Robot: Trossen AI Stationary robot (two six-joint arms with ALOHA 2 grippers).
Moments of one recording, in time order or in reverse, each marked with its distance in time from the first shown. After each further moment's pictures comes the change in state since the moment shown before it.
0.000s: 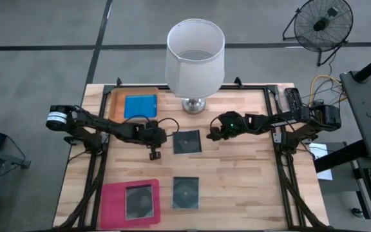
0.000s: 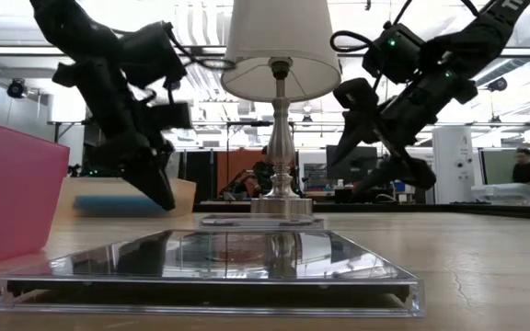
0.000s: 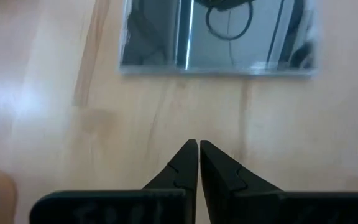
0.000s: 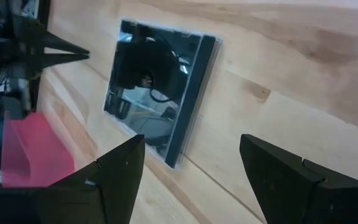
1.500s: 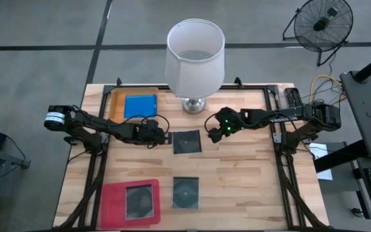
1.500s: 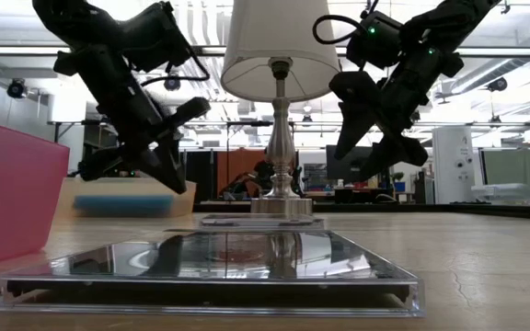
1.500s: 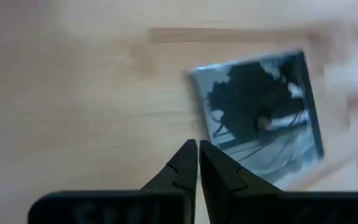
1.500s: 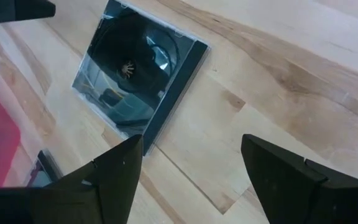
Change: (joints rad) left arm -0.034 -0.026 0.041 -0.006 -0.119 -1.335; right arm -0.002 0.000 0.190 -0.367 0.029 -0.274
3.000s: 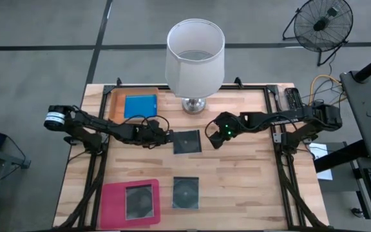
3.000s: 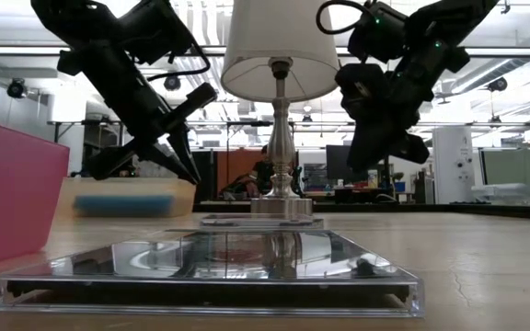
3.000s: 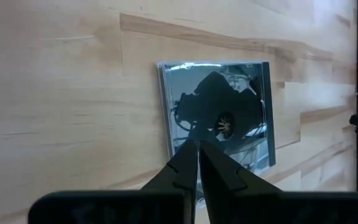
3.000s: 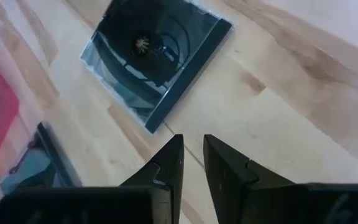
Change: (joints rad) left arm -0.013 -0.001 0.001 0.093 0.003 -0.155; right arm 0.063 -0.006 0.002 -0.016 0.000 -0.048
